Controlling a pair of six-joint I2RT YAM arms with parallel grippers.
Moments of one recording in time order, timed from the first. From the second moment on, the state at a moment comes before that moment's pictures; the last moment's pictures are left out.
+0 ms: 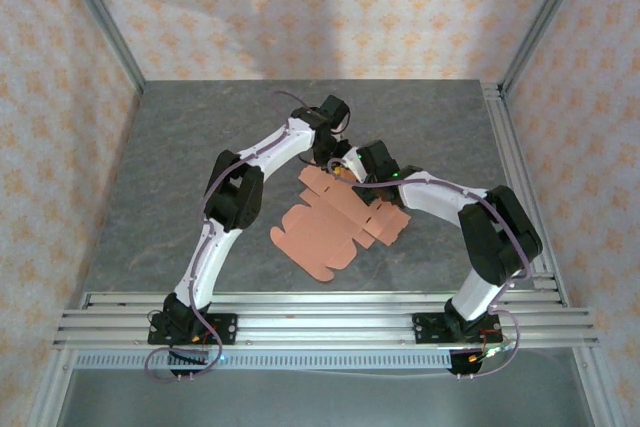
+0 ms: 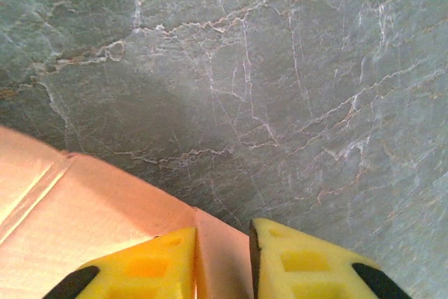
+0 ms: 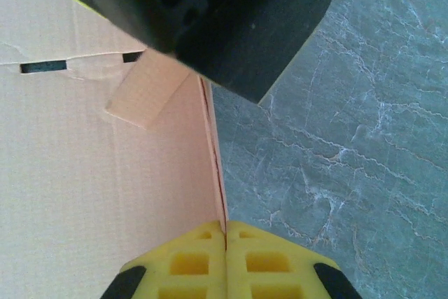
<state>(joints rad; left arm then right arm) -0.53 2.41 2.13 -0.93 0.32 -0.74 0.55 1.67 0.99 -0.27 0.14 -0.31</state>
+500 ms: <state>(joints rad) -0.55 2.40 2.12 -0.91 0.32 -0.81 0.55 1.67 0.99 -0.25 0.14 -0.31</state>
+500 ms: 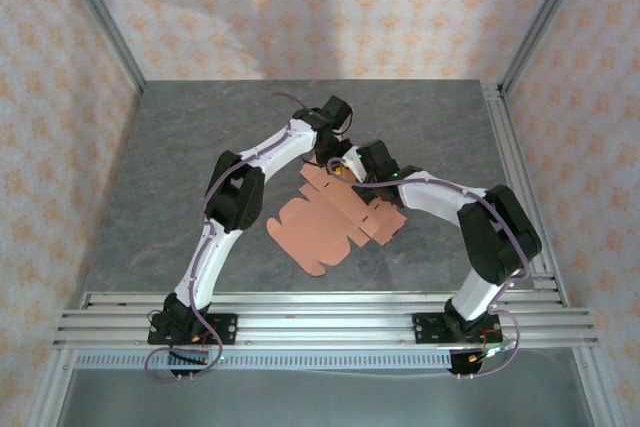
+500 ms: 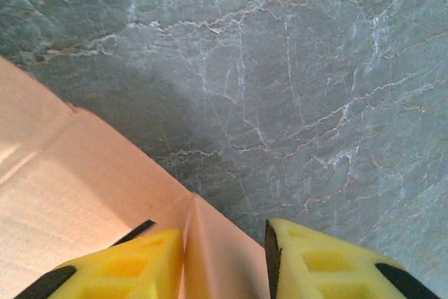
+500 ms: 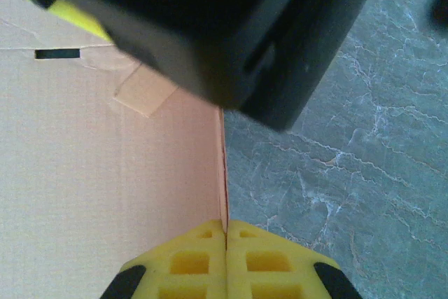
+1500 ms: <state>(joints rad) -0.55 2.36 2.10 -0.95 0.26 -0.75 0.56 1.67 1.00 -0.21 0.16 -0.31</state>
